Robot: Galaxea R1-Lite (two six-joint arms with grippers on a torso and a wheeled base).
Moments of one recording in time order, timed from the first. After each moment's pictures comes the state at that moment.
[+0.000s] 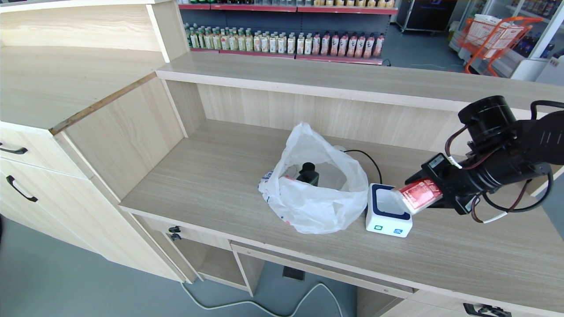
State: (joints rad) left arm -0.05 0.08 0.00 0.00 0.00 0.00; right arm 0.14 1.78 -1.31 0.39 0.12 1.08
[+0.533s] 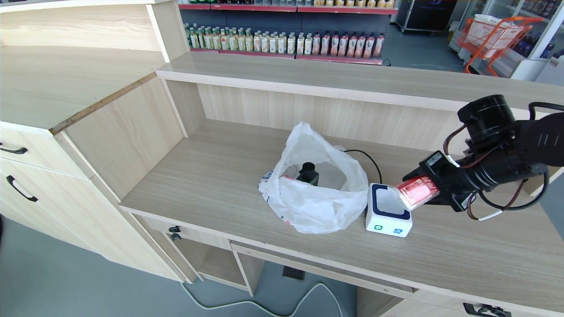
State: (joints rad) left arm -0.05 0.08 0.00 0.00 0.00 0.00; right arm 0.15 1.78 -1.30 0.34 0.13 1.08
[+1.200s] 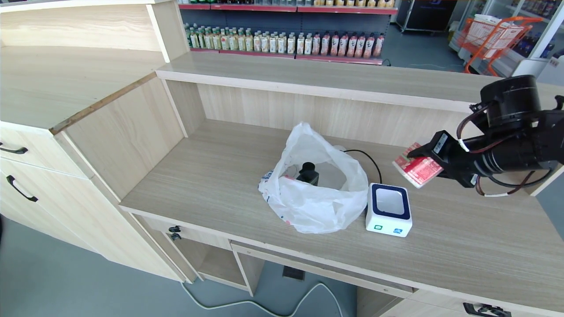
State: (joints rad) left arm -0.05 0.08 0.00 0.00 0.00 0.00; right arm 0.14 1.71 -1.24 0.08 0.06 0.68
